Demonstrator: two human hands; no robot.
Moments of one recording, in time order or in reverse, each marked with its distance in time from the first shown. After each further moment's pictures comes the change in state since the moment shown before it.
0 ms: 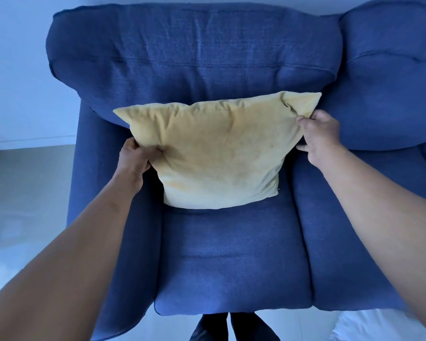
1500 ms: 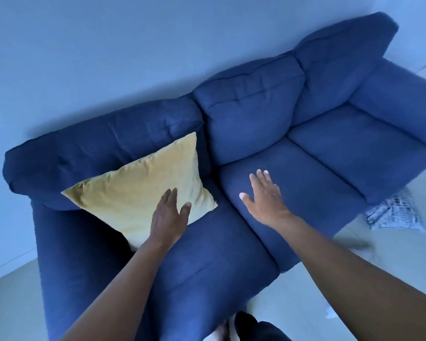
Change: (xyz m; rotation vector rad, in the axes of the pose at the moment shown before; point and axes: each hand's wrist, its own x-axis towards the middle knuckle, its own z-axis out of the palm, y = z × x) left_hand -0.223 -0.019 0.105 1.015 -0.391 0.619; right_hand -0.237 0.069 -0.167 -0.998 0.077 -0.298
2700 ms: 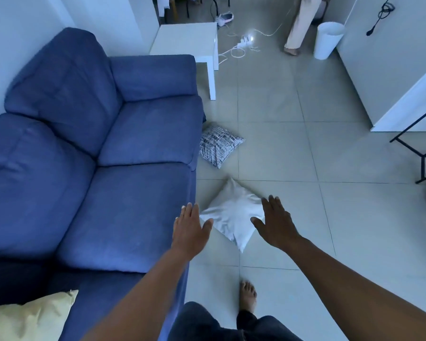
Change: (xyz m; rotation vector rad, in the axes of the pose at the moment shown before) left_hand -0.205 0.329 0.378 0.529 -0.636 0.800; right_hand -0.383 0.419 -0.007 0.288 0.233 0.906
